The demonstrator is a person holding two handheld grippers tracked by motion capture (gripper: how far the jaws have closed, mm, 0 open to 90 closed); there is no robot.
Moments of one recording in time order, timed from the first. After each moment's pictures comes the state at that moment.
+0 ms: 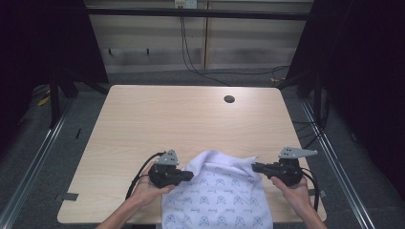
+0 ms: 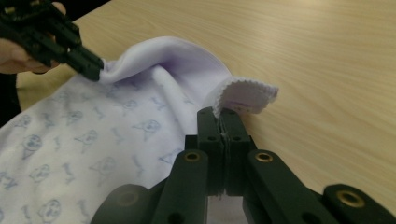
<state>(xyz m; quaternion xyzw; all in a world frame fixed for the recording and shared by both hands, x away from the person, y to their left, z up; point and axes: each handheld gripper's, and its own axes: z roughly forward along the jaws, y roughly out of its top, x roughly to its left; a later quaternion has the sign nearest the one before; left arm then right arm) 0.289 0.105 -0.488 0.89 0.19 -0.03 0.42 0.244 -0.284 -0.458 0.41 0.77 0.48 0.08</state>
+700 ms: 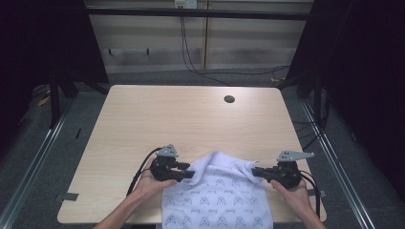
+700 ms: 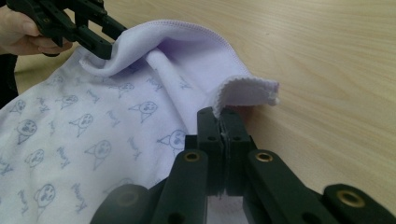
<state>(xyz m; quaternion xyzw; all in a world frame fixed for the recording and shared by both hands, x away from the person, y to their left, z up) 0.313 0.109 -0.493 0.86 0.24 -0.03 0.44 0.243 -0.285 -0.472 0.41 0.78 0.46 0.06</state>
